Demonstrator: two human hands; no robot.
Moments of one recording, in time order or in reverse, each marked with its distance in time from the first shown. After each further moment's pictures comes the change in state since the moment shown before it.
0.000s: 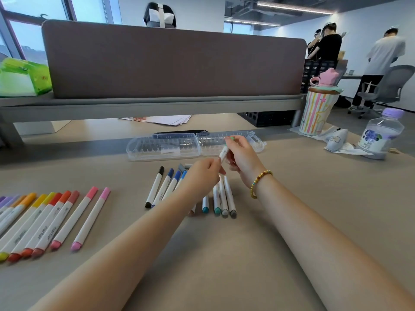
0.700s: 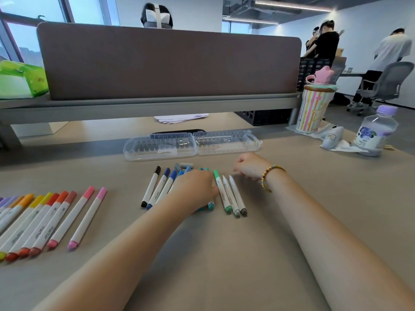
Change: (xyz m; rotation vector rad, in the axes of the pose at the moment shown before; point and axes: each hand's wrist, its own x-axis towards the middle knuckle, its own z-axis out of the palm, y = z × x) left_hand 0.001 -0.008 0.006 0.851 -0.114 0.038; right_hand 0.000 0.001 -0.039 -0.879 -0.139 0.213
